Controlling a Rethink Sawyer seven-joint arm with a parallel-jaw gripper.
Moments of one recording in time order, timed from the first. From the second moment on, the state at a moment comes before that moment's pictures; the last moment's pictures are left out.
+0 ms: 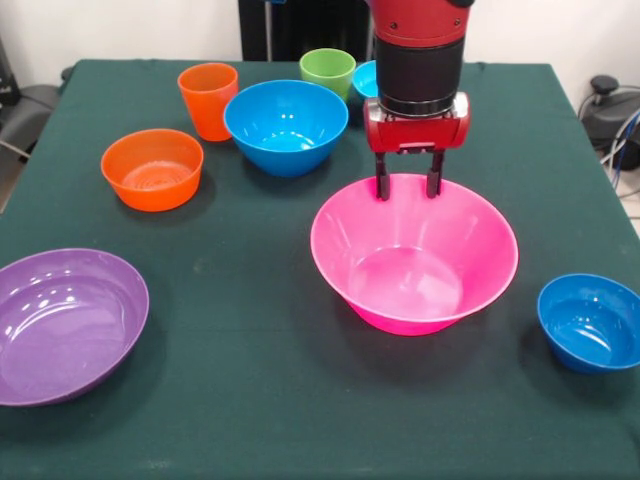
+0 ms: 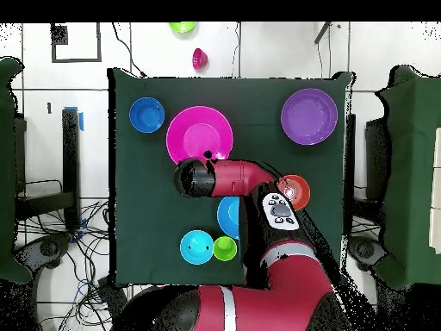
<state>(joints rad) -0.28 -0.50 0.18 1.64 -0.18 0.37 1.74</state>
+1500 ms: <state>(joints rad) -0.25 -0.50 0.15 1.85 -0.18 0.00 1.78</state>
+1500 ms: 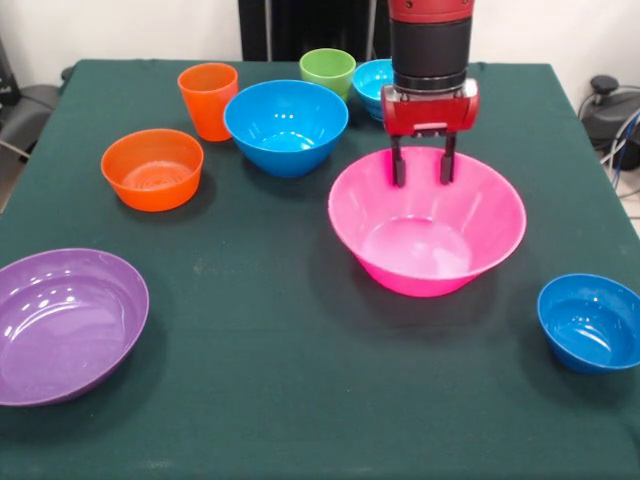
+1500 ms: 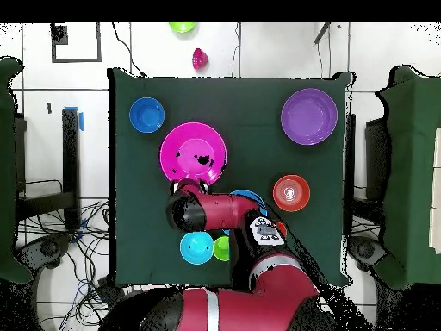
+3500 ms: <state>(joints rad) -0.31 -0.41 0.19 1.34 -0.19 0.79 1.78</state>
